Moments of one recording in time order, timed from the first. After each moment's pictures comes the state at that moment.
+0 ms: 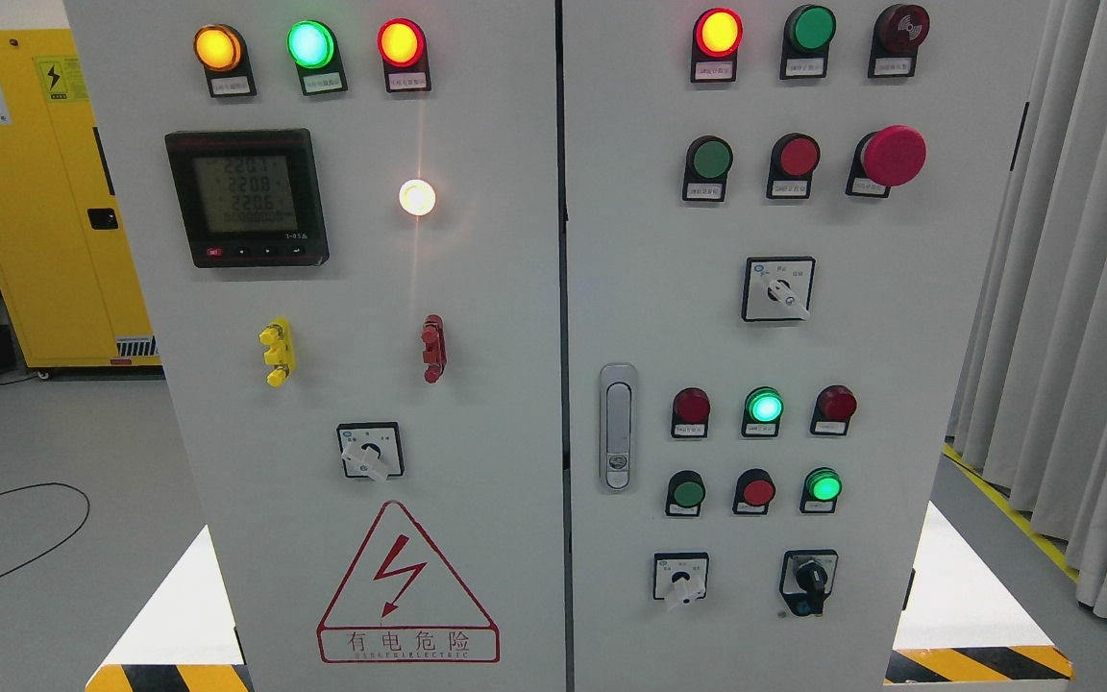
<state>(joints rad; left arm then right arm) 0.33 -0.03 -0.03 -1.62 0.09 -0.27 0.13 0.05 0.13 -0.10 -0.15 0.10 0.05 0.00</state>
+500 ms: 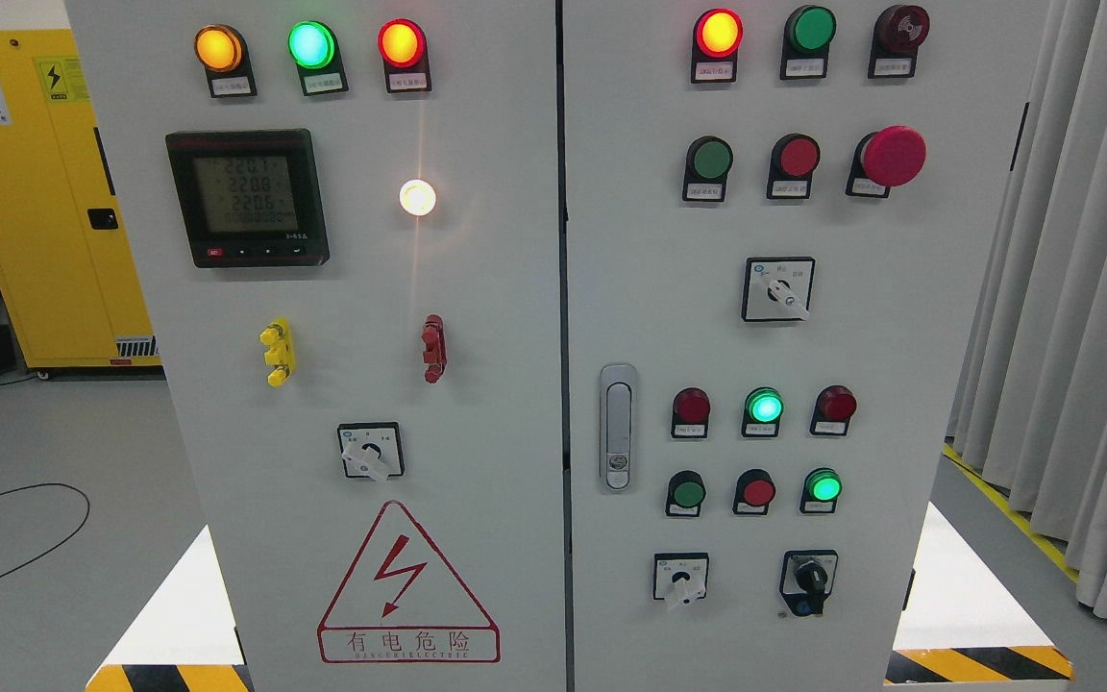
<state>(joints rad) 0.39 0.00 -0.01 -1.15 0.11 -0.29 -0.03 0.05 0.13 -0.10 -0.15 0.10 0.05 0.00</state>
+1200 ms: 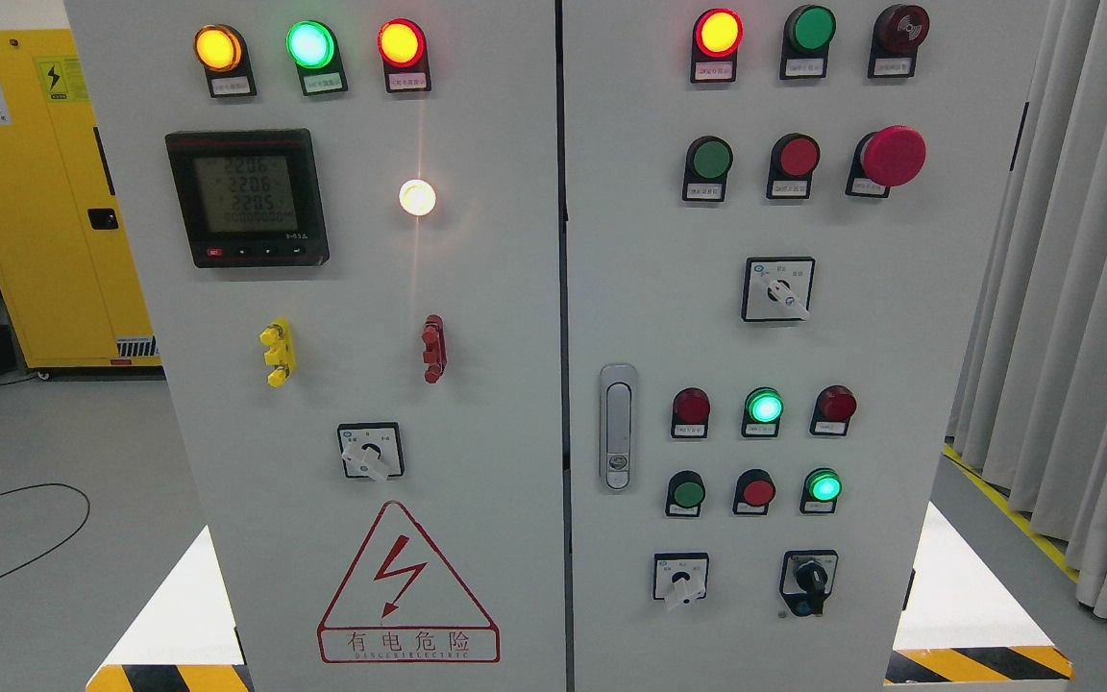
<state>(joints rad) 0.26 0.00 -0.08 -0.48 0.11 -0.24 -0.17 0.05 0.13 -0.10 -0.15 0.10 0.05 0.00</state>
